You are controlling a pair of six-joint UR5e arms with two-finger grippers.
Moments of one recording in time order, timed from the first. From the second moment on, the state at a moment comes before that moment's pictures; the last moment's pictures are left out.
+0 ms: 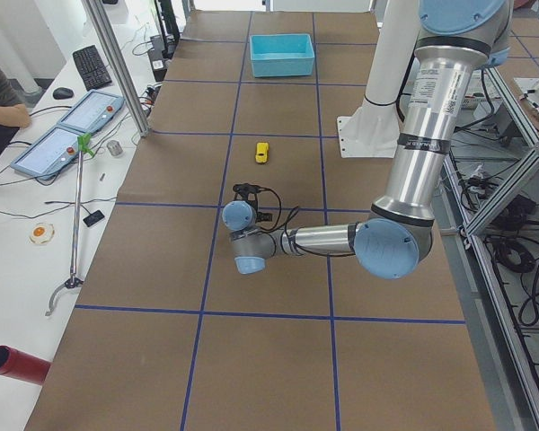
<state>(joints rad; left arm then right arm) -0.98 -1.78 -1.15 -3.02 -2.54 0.27 1.60 -1.59 1.59 -1.52 2.27 -0.07</state>
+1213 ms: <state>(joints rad) -1.23 -1.70 -1.50 -1.90 -2.39 0.25 1.60 -1.58 1.59 -1.52 2.27 -0.07</state>
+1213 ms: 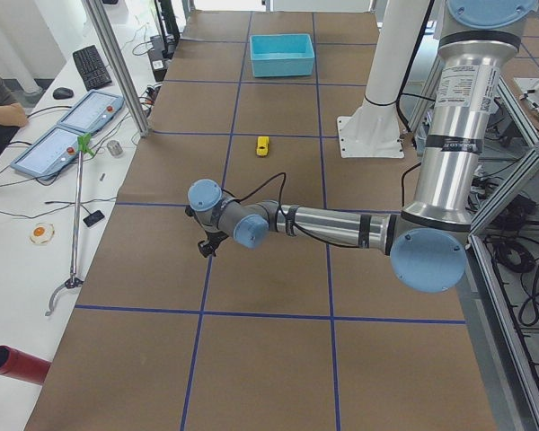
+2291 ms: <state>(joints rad) -1.39 -1.64 -1.53 -1.64 -2.43 0.24 1.20 -1.25 1.73 -1.78 2.21 -0.07</state>
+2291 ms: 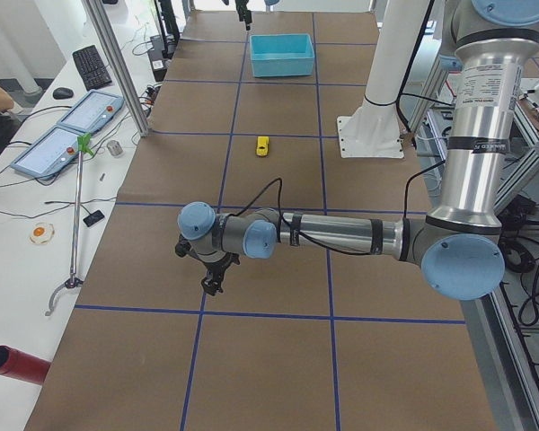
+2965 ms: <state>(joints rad) -1.40 -1.63 -1.53 -1.64 -2.44 0.24 0.93 -1.11 1.76 -1.71 2.02 -0.09</state>
